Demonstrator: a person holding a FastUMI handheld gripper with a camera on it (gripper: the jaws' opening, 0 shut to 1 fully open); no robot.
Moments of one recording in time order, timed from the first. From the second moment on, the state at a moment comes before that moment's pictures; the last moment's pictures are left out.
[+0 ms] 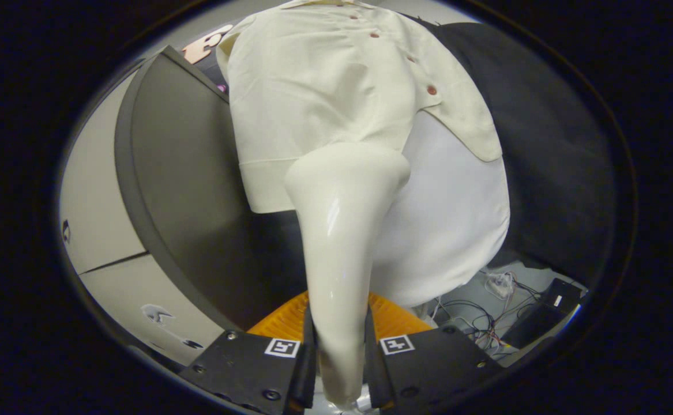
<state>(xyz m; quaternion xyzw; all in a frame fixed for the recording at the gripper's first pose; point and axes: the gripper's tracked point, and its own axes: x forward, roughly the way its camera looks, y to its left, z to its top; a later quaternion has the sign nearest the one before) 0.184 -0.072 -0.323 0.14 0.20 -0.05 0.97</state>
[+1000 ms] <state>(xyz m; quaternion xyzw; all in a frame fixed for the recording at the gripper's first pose) 0.155 -0.185 -0.032 0.05 0.00 -0.12 0.99</state>
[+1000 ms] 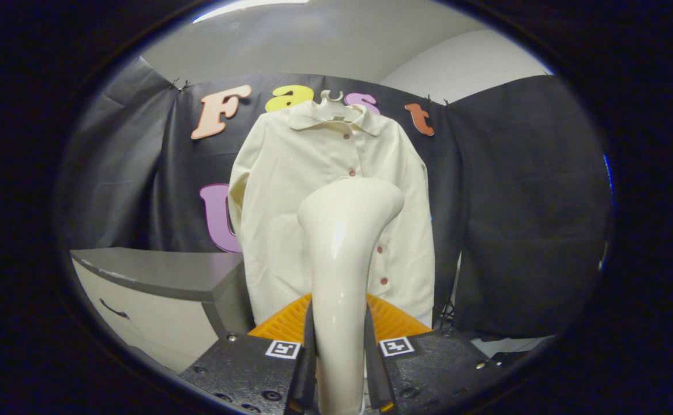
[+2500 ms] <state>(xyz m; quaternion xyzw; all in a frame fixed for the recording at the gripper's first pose) 0.326 -0.333 -0.009 0.12 0.04 -0.07 0.99</state>
